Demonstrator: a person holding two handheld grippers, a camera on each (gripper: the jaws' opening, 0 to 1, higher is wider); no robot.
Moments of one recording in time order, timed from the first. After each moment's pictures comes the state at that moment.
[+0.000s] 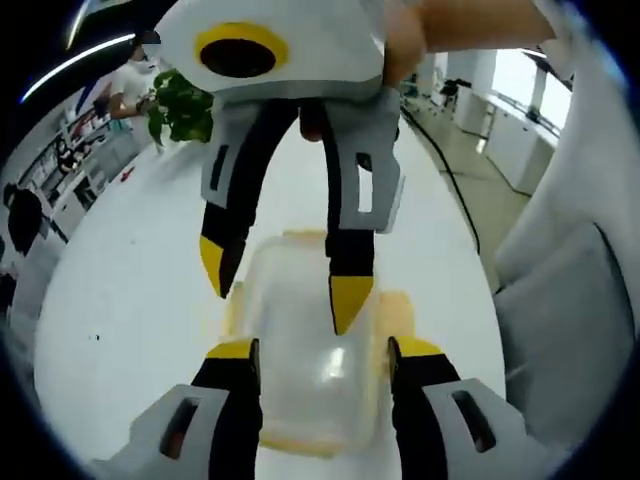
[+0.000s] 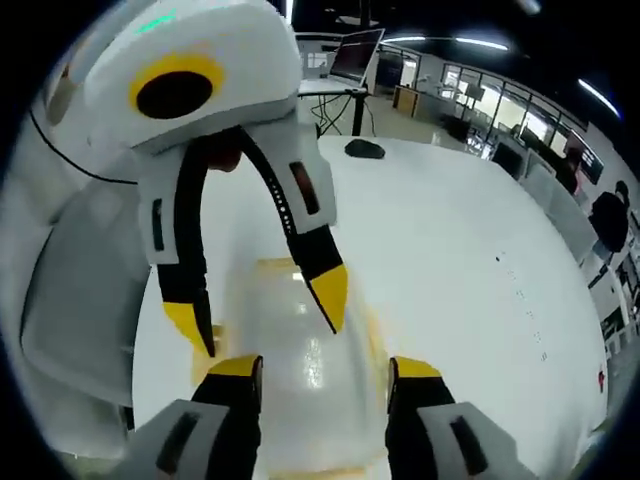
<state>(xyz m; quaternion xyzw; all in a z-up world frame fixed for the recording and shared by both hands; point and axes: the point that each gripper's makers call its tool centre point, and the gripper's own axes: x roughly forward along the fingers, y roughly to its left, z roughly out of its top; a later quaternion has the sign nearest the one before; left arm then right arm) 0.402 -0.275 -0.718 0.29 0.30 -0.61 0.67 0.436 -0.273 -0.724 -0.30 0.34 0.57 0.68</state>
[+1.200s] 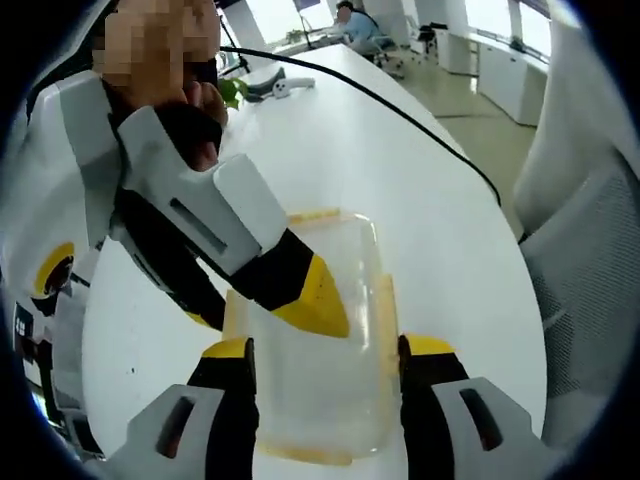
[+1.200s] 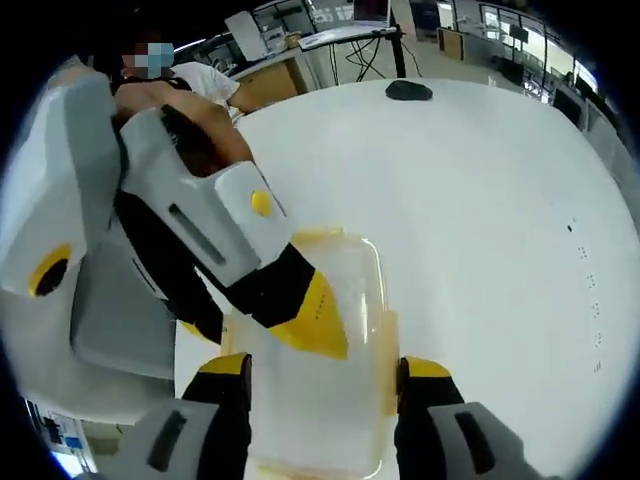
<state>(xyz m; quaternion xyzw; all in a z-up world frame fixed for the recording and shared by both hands) 0.402 -0.278 -0.735 0.43 0.25 -0.59 0.64 0.432 -0.266 -0.744 -0.28 0.48 0.64 0.54</state>
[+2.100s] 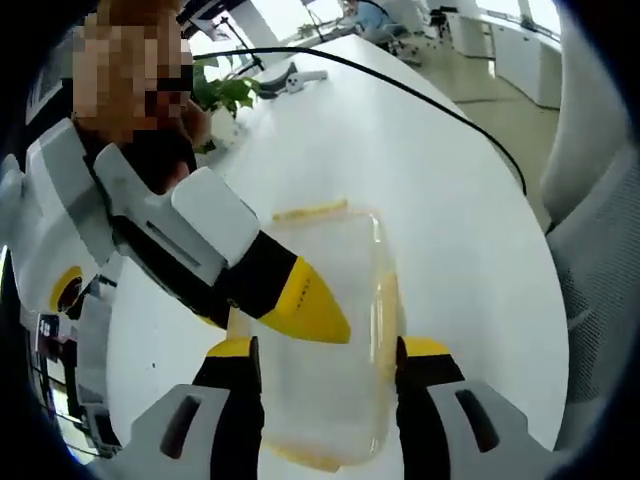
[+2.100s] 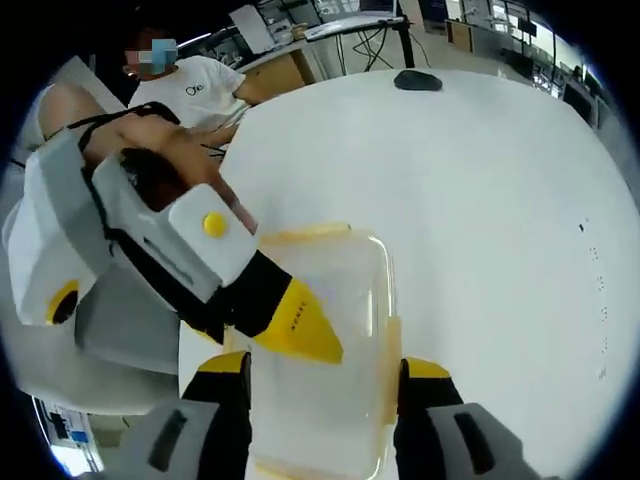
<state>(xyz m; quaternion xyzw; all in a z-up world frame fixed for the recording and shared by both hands) 0.403 -0.280 -0.743 0.45 0.22 -0.55 0.67 0.427 -0.266 -0.747 -0.29 0.49 0.63 0.52</state>
